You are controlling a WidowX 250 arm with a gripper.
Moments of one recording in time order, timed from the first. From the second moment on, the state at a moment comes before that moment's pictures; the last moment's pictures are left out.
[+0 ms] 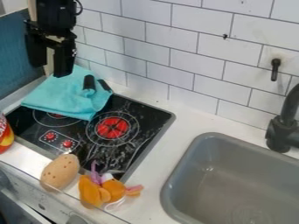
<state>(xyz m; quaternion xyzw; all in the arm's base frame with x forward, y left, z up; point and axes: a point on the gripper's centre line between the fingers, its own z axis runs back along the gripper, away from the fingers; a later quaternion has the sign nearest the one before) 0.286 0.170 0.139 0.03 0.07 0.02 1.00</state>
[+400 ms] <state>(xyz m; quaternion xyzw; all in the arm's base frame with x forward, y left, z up) 0.260 0.150 0.107 0.00 0.10 0.01 1.00</state>
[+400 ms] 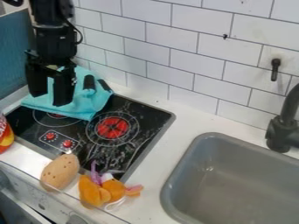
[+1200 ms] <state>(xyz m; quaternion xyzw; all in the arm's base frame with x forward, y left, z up) 0.204 0.122 0.096 -0.01 0.11 -0.06 0.99</state>
